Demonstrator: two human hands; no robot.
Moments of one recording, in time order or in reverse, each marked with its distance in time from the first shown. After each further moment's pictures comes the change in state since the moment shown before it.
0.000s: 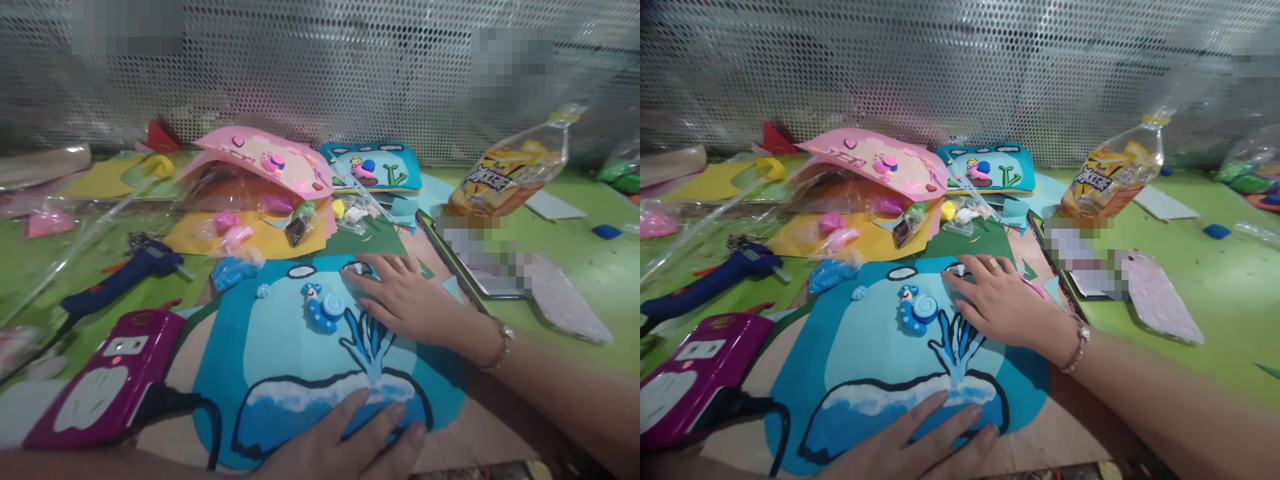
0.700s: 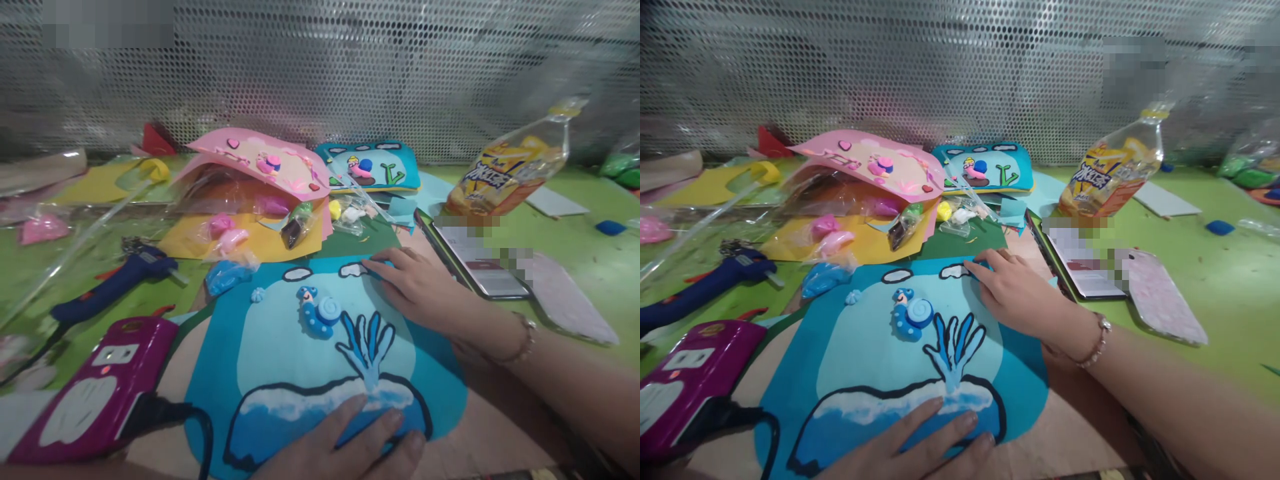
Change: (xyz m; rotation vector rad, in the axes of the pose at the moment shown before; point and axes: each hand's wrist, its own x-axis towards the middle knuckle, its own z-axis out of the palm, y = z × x) left_hand -0.003 -0.004 -0.002 0.038 -0.064 0.037; right_hand -0.009 0.028 0.008 0.109 0.068 0.047
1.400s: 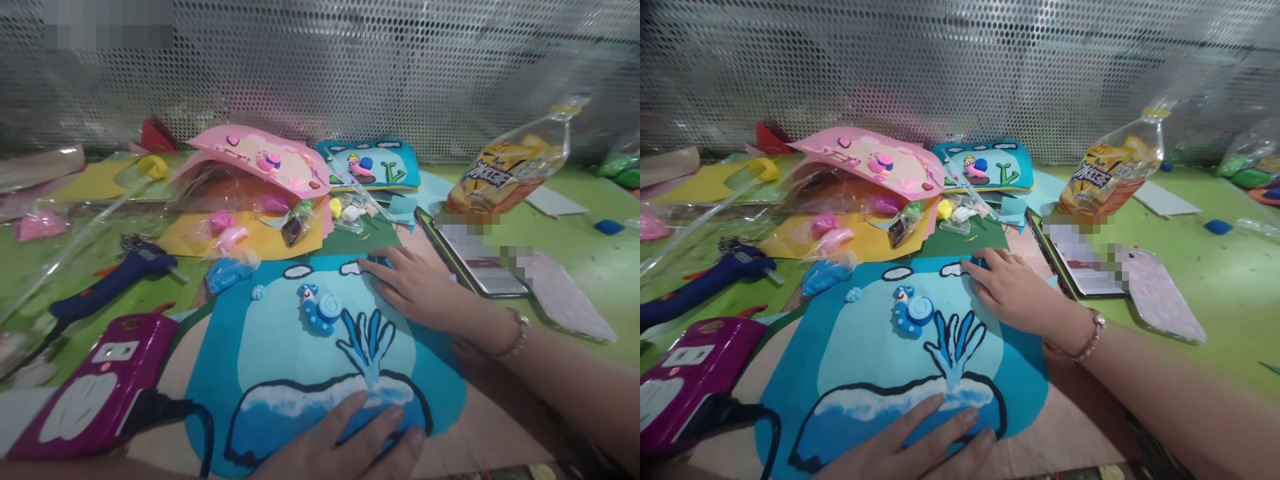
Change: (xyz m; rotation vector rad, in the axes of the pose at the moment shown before) left_hand 0.001 0.003 0.003 -0.023 0.051 -0.023; right_hand 0.002 0.000 0.001 0.028 -0.056 0.009
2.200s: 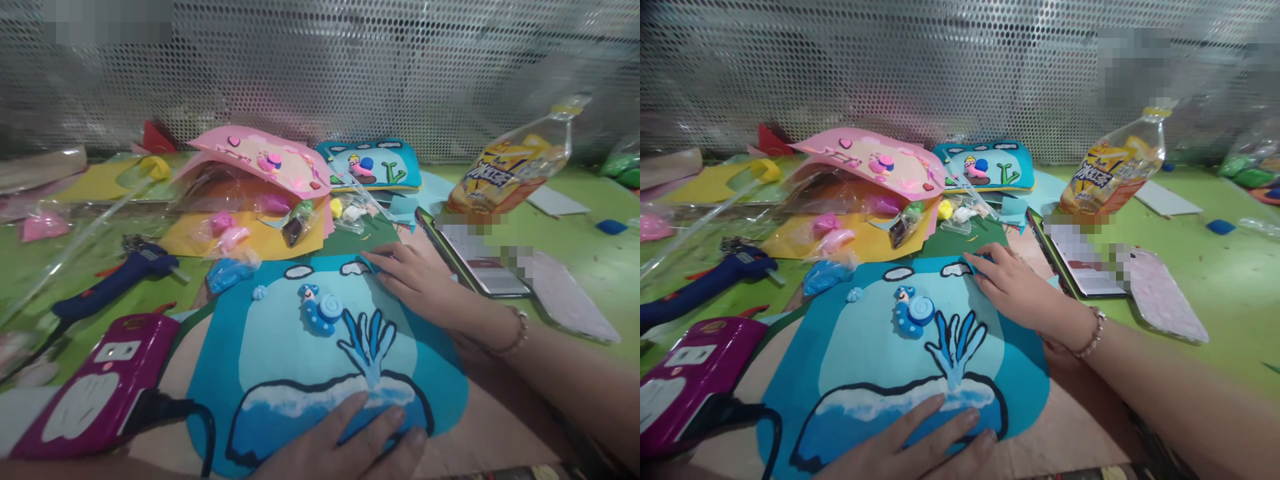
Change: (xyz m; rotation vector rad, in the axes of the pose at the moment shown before) left_hand -0.002 0.000 -0.001 -0.015 -0.013 0.008; right_hand -0.001 0.003 0.002 0.175 0.050 0.098
